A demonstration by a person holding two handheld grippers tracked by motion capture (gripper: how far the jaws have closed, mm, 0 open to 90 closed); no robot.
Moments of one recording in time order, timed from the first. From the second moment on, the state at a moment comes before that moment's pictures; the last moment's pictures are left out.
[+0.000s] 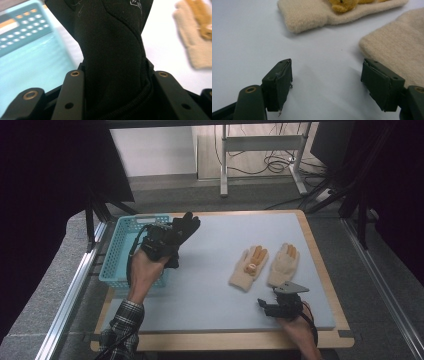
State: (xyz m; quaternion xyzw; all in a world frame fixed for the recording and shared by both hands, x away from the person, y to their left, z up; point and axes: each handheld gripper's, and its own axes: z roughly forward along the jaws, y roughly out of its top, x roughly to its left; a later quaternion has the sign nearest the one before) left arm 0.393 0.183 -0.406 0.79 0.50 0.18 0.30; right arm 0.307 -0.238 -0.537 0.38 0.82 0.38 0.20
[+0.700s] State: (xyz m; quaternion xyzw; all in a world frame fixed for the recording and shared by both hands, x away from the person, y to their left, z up) left arm 0.440 0.282 -0.455 0.74 0.61 0.19 0.18; right arm 0.307 -0.238 -0.537 0.38 0.82 0.38 0.20
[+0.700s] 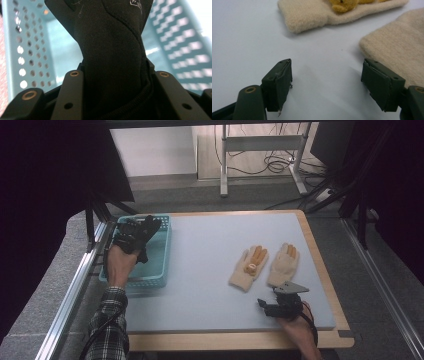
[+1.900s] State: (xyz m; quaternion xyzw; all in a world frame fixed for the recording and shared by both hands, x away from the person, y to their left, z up) left arm 0.438 0.320 -0.473 0.75 0.61 0.15 0.20; right arm 0.307 -0.238 -0.537 0.38 0.82 0.38 0.20
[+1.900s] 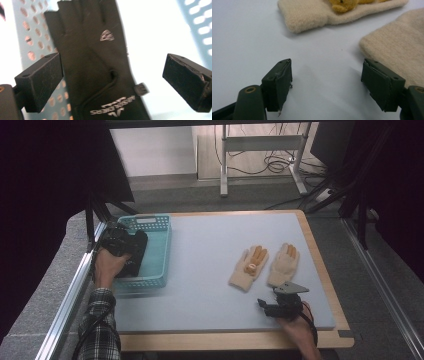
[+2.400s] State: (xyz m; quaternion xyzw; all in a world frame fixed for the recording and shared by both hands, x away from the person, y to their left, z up) left arm 0.401 0.284 -0.445 0.78 0.52 0.18 0.29; right arm 0.307 -0.238 -0.537 0.38 0.82 0.38 0.20
